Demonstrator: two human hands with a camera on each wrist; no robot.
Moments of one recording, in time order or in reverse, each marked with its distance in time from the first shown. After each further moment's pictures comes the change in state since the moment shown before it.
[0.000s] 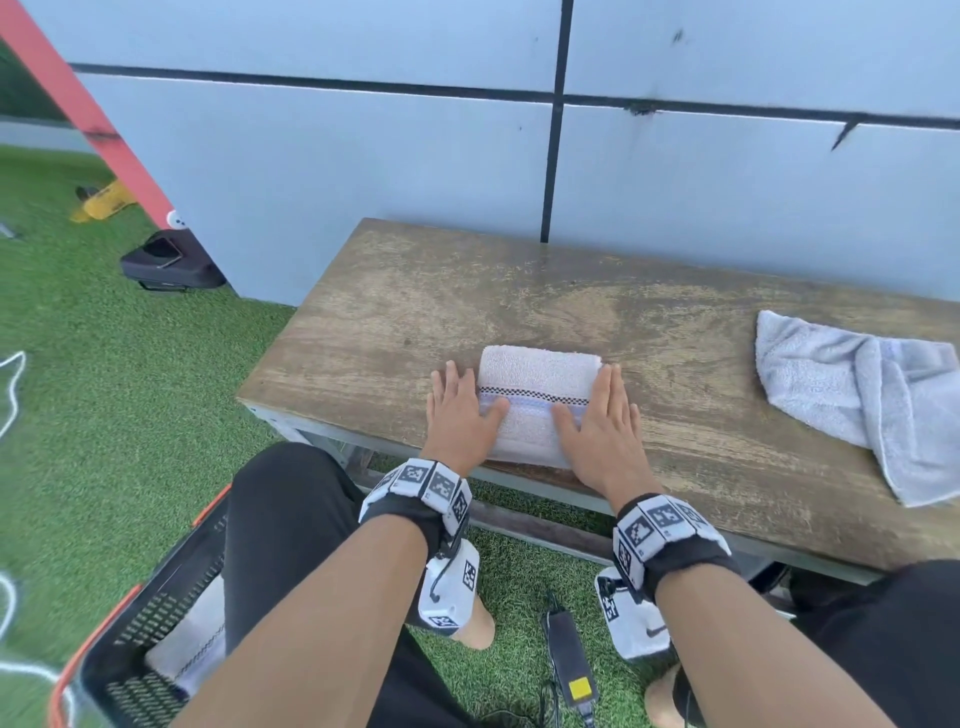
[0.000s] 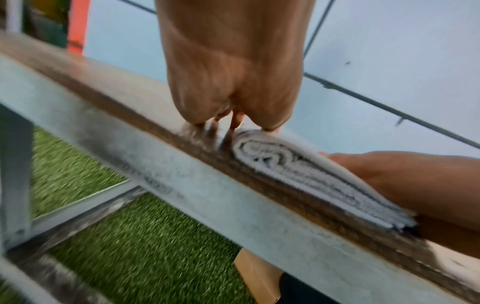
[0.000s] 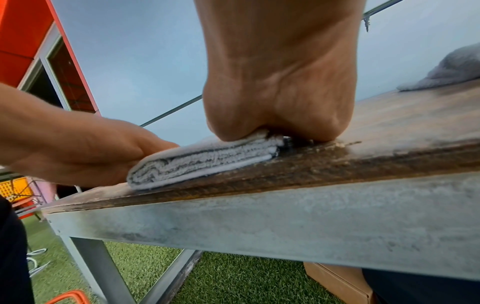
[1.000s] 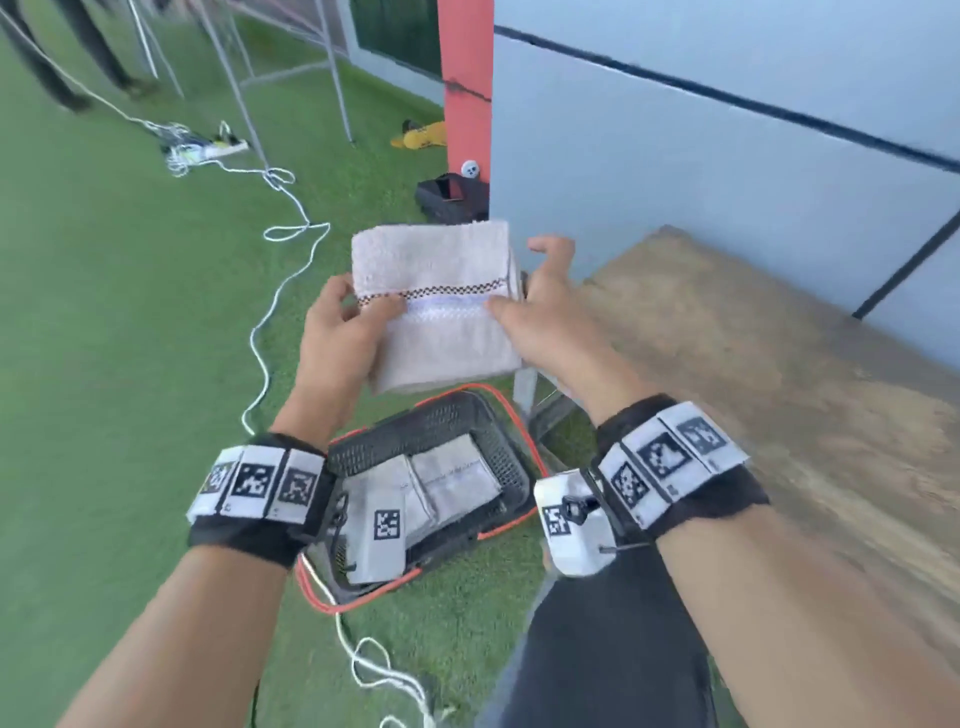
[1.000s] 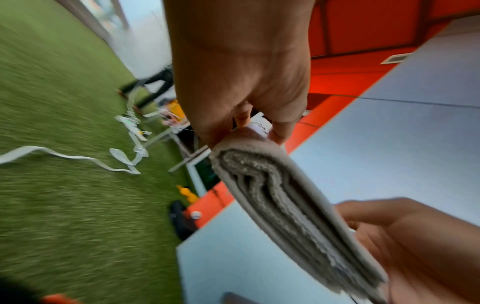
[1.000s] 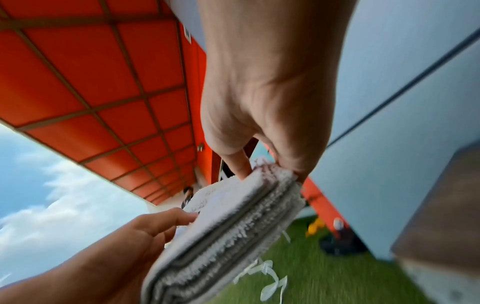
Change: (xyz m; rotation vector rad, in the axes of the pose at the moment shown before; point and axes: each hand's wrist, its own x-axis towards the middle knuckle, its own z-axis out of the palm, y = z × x) left_hand -0.218 -0.204 -0.237 -1.013 0.914 -0.182; right_hand -0.112 -0.358 0.032 0.527 -0.393 -0.574
